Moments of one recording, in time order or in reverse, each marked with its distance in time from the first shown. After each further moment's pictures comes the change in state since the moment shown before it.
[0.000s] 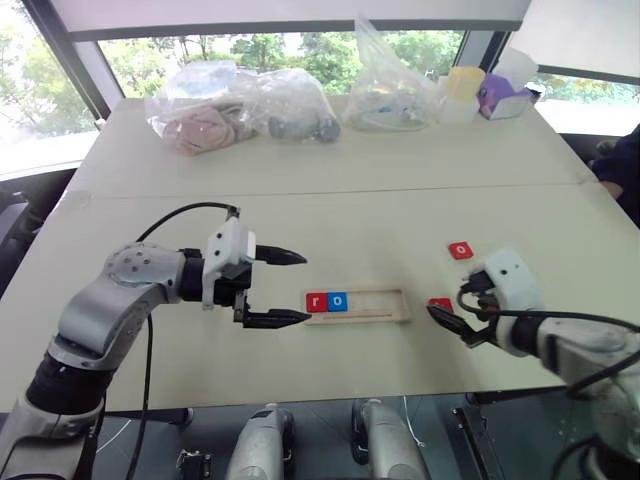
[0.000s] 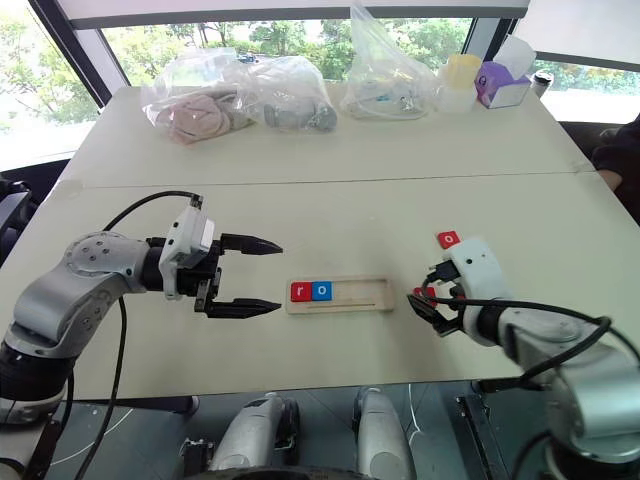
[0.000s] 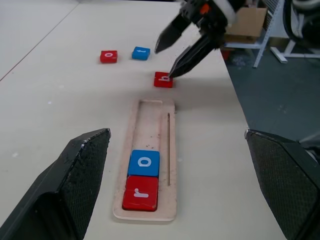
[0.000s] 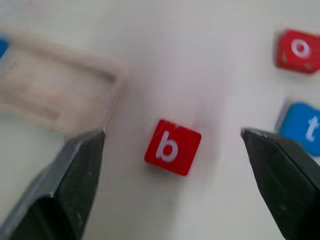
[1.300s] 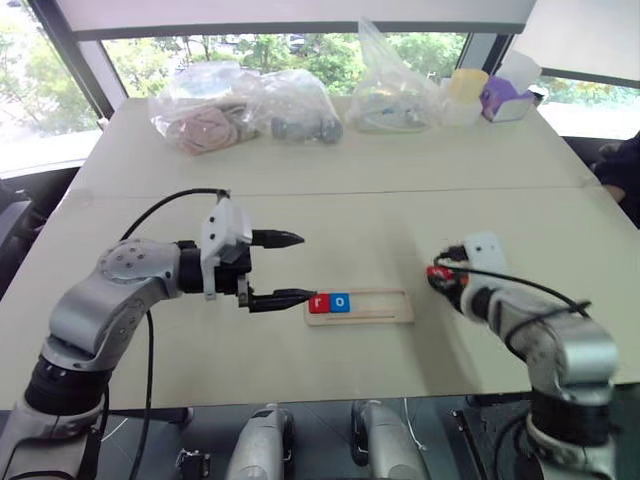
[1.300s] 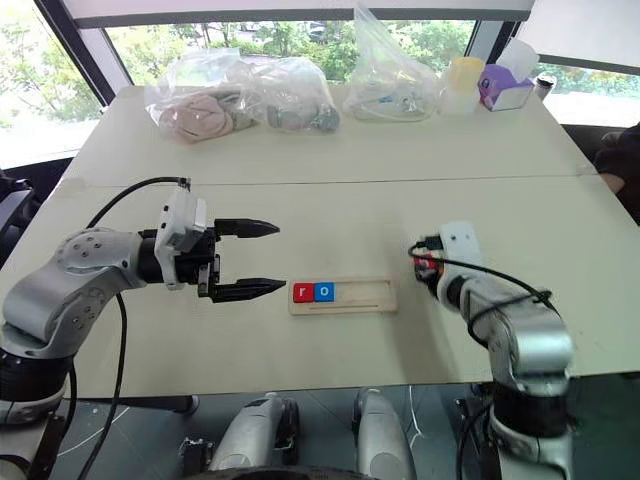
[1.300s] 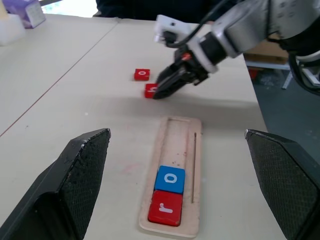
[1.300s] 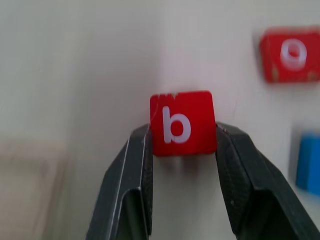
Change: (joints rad) left arm -0.007 -0.029 0.062 -0.043 -0.054 0.066 0.139; right arm -0.096 0.450 0.074 0.104 -0.184 0.089 -0.473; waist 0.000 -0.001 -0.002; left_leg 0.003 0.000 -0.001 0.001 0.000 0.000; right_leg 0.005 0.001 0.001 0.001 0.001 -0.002
